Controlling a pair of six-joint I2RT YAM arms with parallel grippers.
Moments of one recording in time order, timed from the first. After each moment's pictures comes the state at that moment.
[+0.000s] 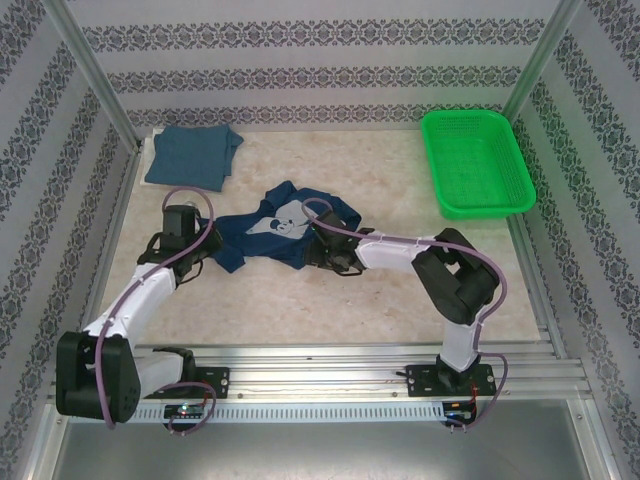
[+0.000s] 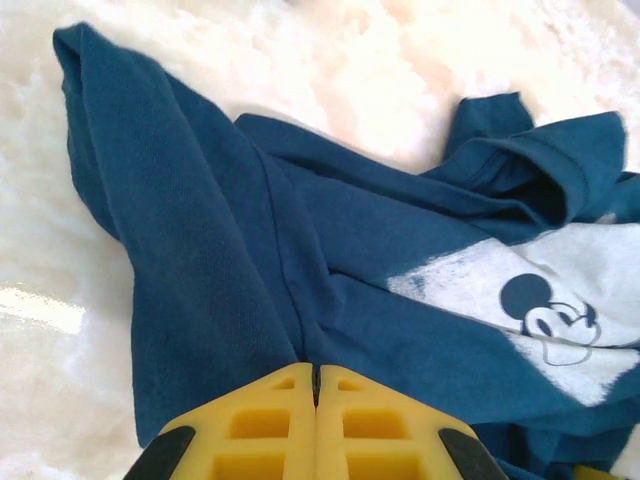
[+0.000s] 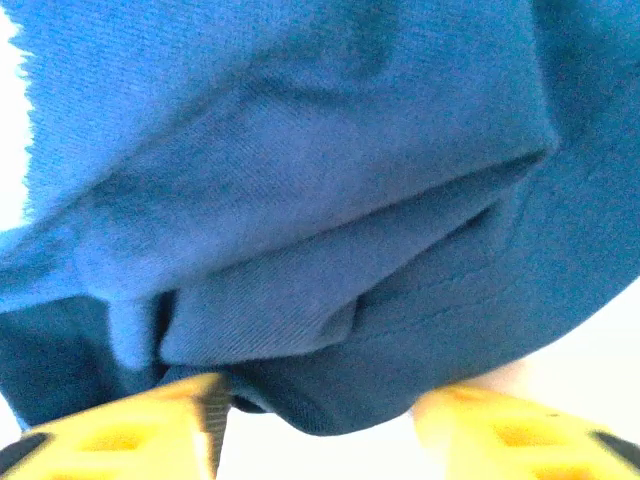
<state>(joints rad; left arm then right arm) -0.05 1.14 0.68 -0.31 0.08 -0.57 0.73 1.88 1.10 -0.27 -0.02 0.87</state>
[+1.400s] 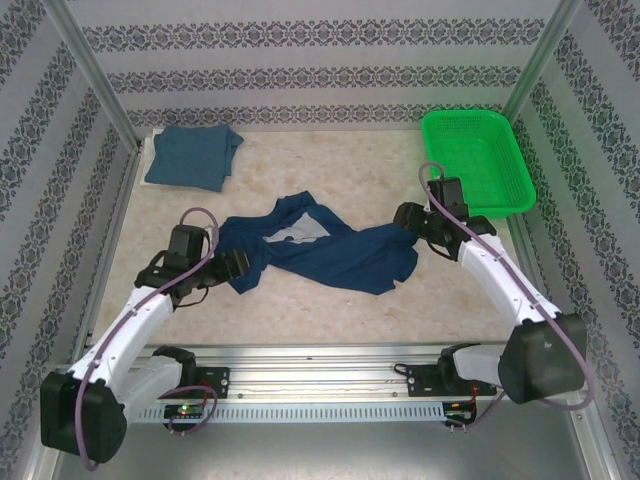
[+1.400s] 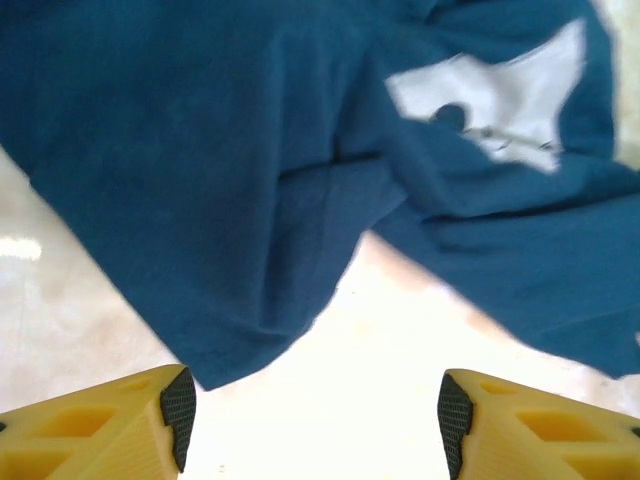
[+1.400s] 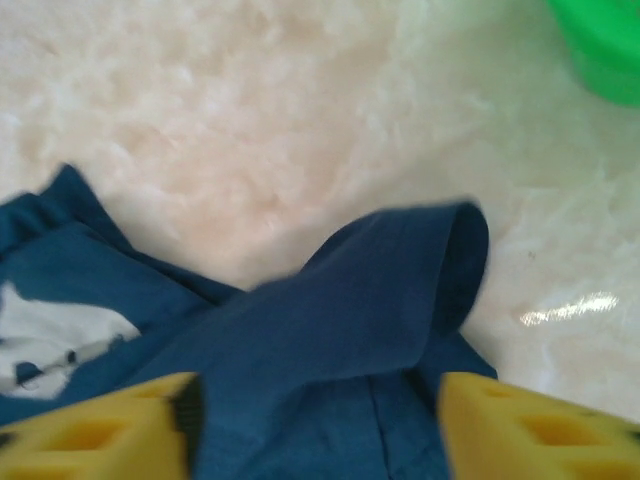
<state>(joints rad) -0.18 0.98 0.59 -0.55 0.25 -0.57 0.19 1.27 0.95 -0.56 -0.07 0.52</state>
